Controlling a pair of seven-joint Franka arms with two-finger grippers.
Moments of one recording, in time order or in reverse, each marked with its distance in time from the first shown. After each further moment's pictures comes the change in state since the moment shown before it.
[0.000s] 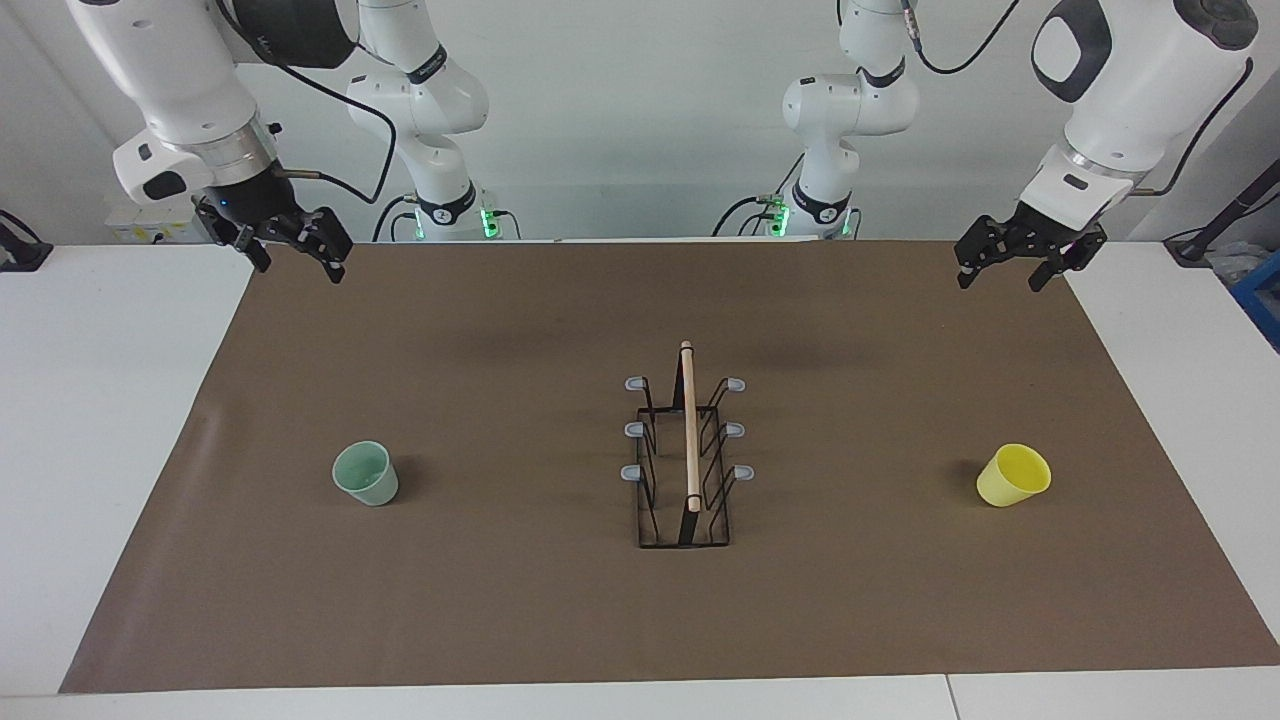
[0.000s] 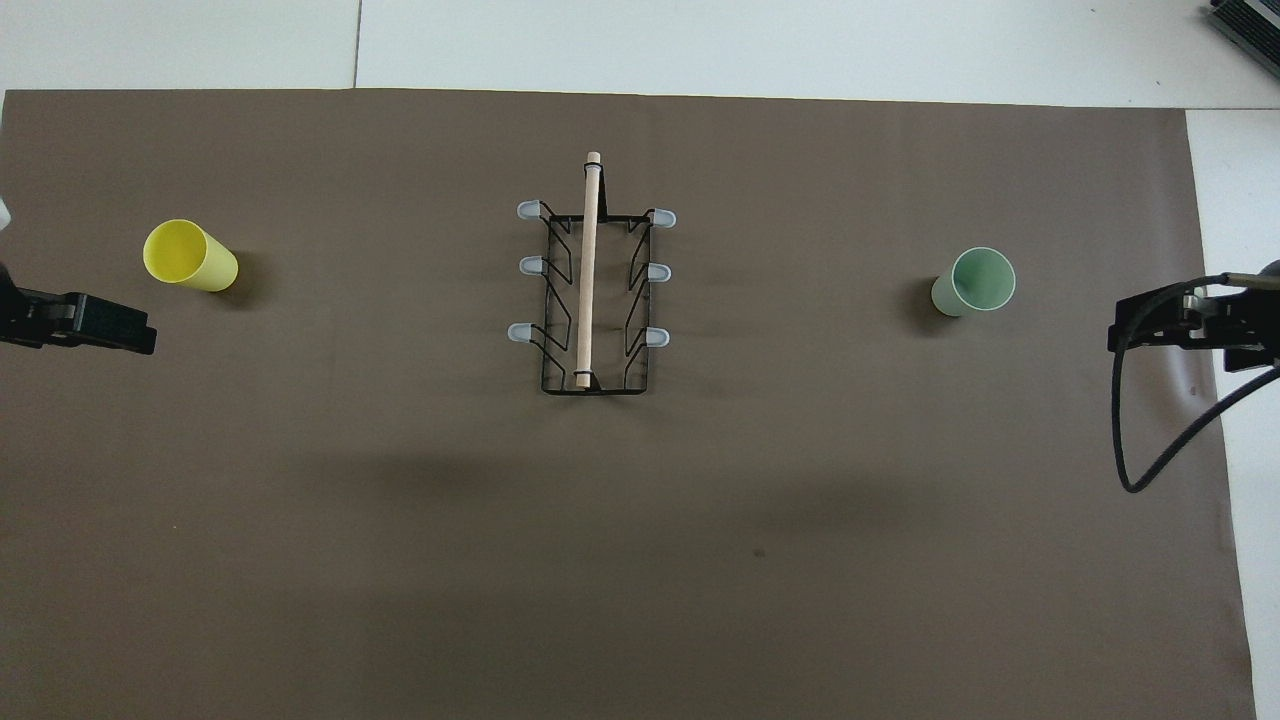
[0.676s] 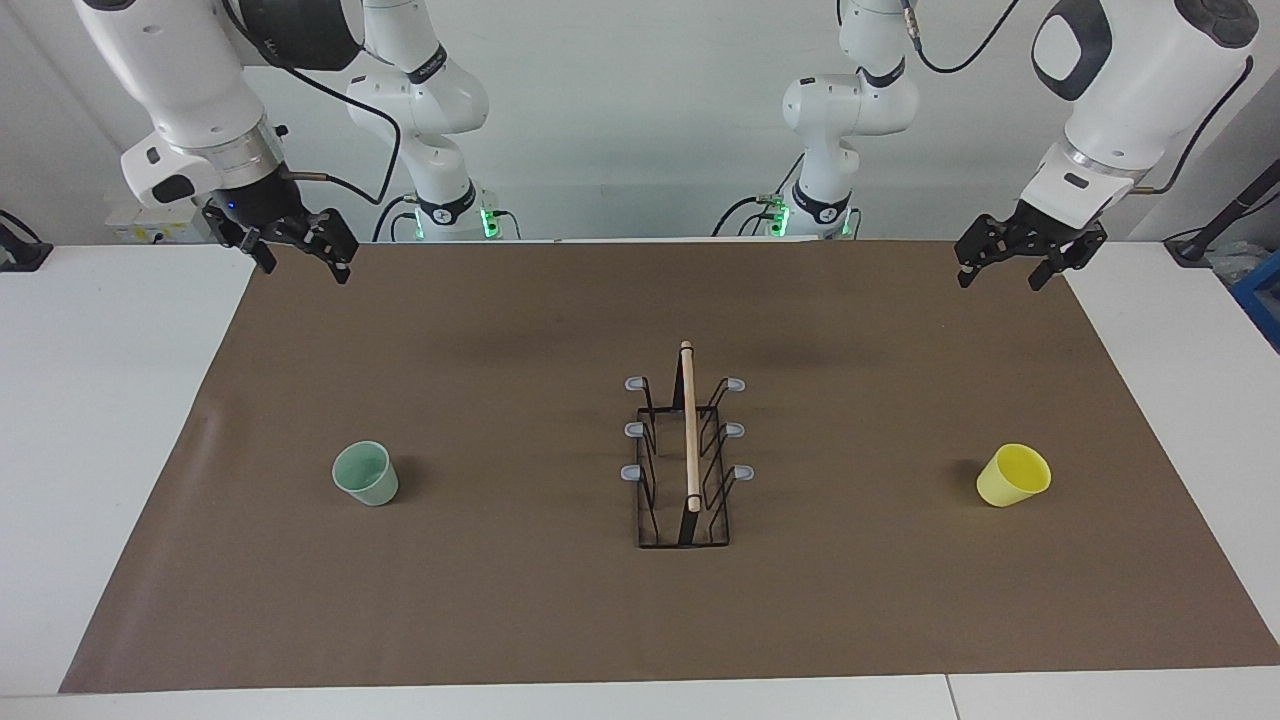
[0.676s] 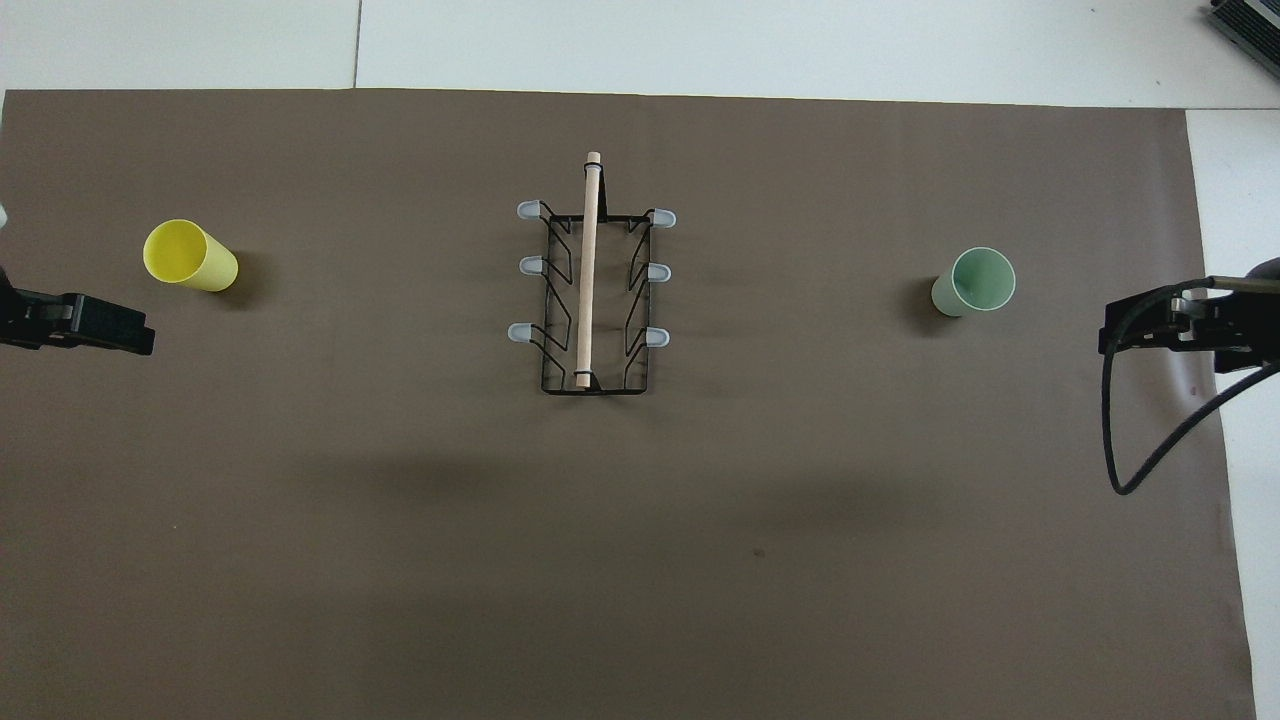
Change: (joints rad) left arm 0.000 -0.003 0.002 0.000 0.000 -0.002 -0.006; right arm 0.009 0.000 0.000 -0.012 0.001 0.009 0.000
